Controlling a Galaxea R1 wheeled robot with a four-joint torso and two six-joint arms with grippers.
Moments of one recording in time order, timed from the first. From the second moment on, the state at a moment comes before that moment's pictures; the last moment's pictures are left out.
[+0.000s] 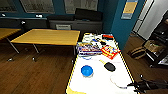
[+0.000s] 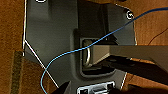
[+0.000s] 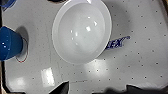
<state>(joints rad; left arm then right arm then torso) 1.49 2.86 -2.44 0.12 -0.19 -0.13 -0.47 2.09 -1.63 0.20 -0.49 0.47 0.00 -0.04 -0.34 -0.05</state>
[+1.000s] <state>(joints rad) 1.49 2.86 -2.46 0.12 -0.19 -0.13 -0.41 2.28 -1.95 0.21 -0.57 0.56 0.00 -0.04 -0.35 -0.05</state>
